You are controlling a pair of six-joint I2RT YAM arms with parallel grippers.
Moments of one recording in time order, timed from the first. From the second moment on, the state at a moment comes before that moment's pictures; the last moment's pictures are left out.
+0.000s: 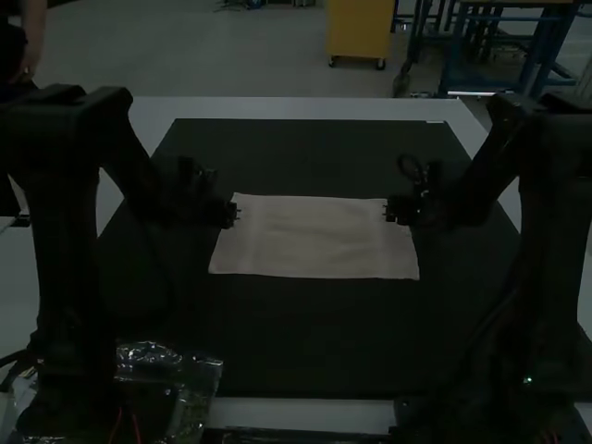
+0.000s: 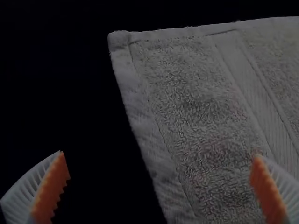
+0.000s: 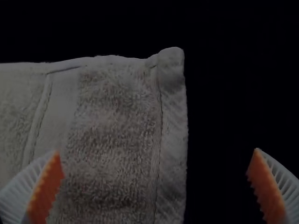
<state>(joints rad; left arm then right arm) -0.06 2.04 0.85 0.51 0.27 0.11 0.12 2.08 0.89 0.51 -0.16 0.06</state>
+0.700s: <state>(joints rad) -0.04 2.08 0.85 0.56 0.35 0.14 0.08 2.10 0.89 0.53 -0.24 0.03</state>
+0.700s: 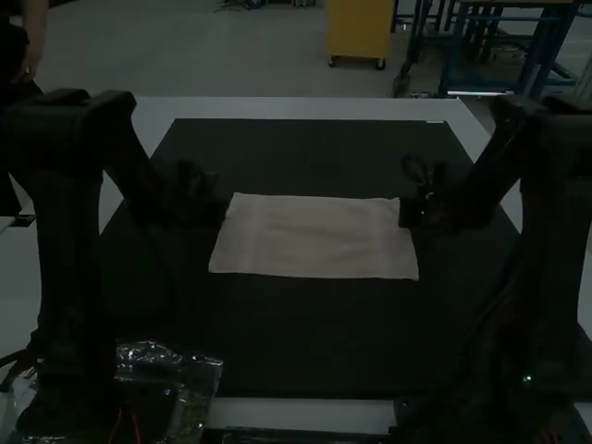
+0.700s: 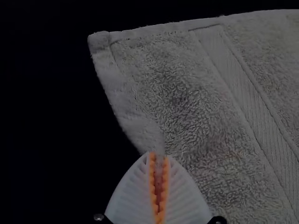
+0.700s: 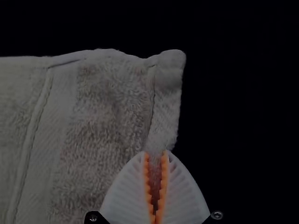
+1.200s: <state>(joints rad) -0.01 1.88 0.78 0.46 0.39 0.11 0.06 1.97 0.89 0.41 -0.32 0.05</state>
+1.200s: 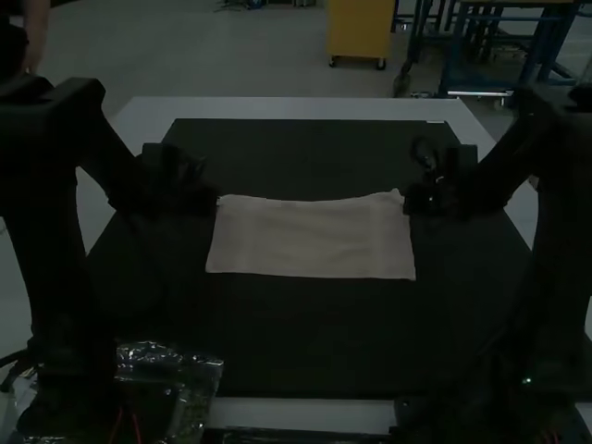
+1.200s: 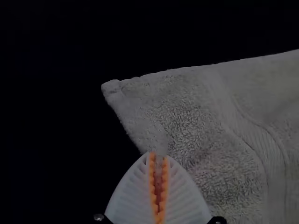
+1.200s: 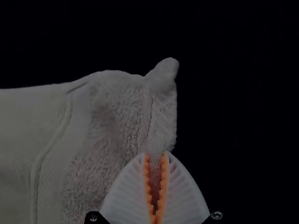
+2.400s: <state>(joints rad) 0.02 1.44 0.62 -0.04 0.42 0.18 -0.06 1.48 0.58 0.09 -0.54 0.08</state>
